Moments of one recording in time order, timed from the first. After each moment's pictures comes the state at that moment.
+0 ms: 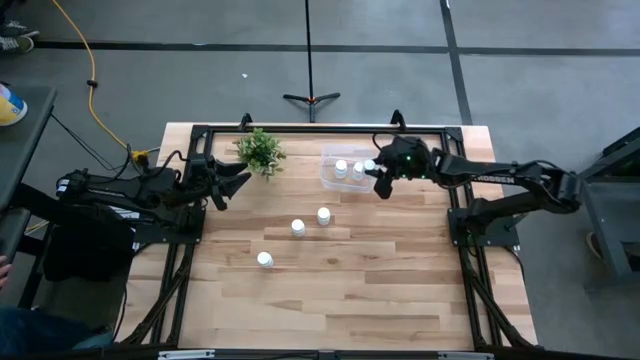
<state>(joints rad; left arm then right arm) -0.14 0.42 0.46 0.03 -0.57 -0.50 -0.45 1.21 0.62 0.01 -0.03 -0.02</state>
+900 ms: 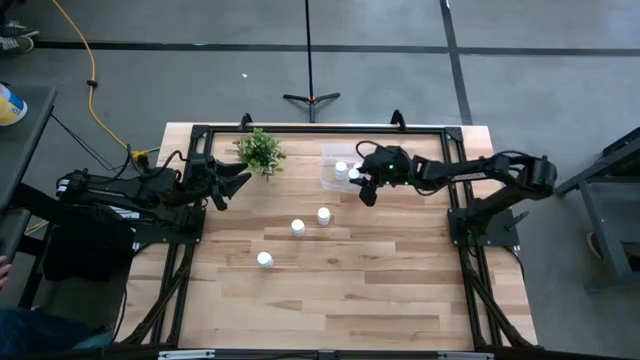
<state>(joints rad) -0.14 0.42 0.46 0.02 -0.57 -0.50 -0.38 1.46 0.62 0.27 -0.06 0.04</state>
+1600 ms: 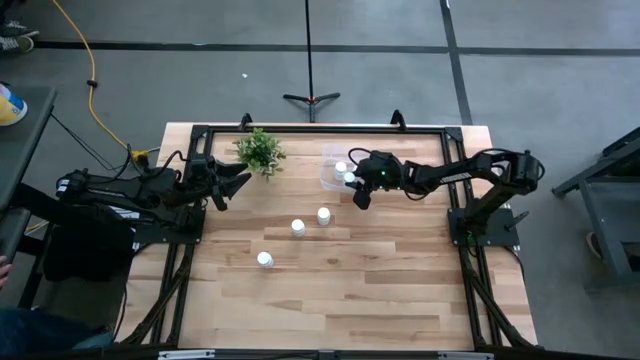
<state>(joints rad) -0.14 0.42 0.46 0.02 -0.57 -0.50 -0.35 1.59 0.62 0.39 0.00 0.05</state>
